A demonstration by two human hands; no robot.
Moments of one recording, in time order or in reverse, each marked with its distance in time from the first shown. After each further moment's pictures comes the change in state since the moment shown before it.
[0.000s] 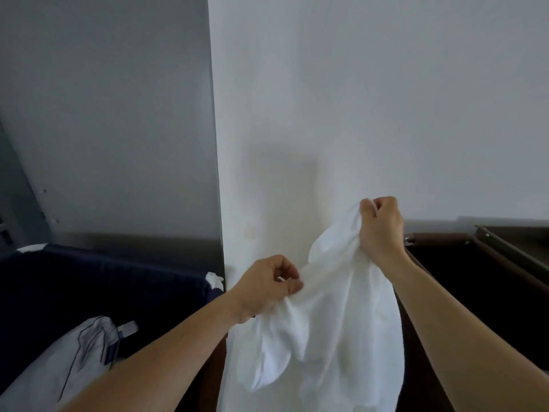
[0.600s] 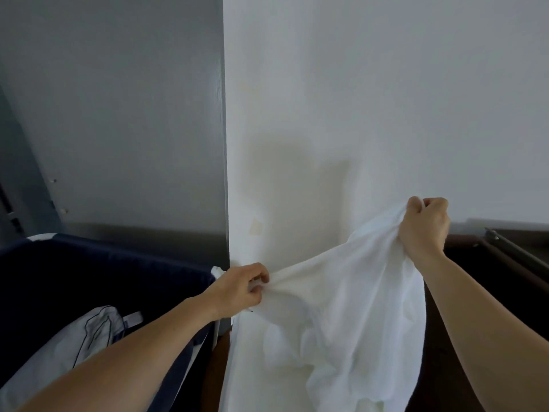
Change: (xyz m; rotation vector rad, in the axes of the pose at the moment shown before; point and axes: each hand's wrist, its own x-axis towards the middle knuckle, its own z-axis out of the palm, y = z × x) left_hand -0.005 -0.063 -0.050 0.486 -0.075 0.102; right_hand 0.025 0.024 -0.026 -0.009 0.181 0.145
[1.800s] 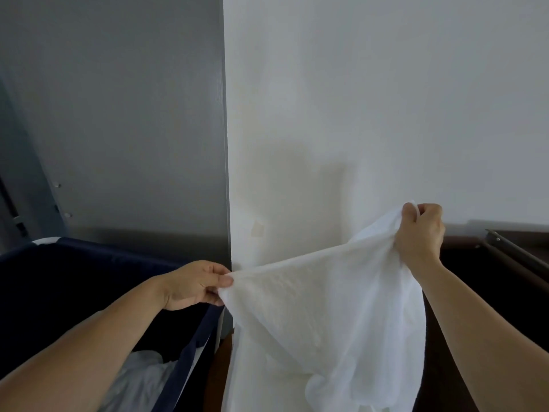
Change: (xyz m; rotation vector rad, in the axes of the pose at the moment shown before) left_hand -0.026 -0.016 -0.062 -0.727 -0.175 -0.394; right_hand -0.010 0.007 -0.001 0.062 -0.044 -0.036
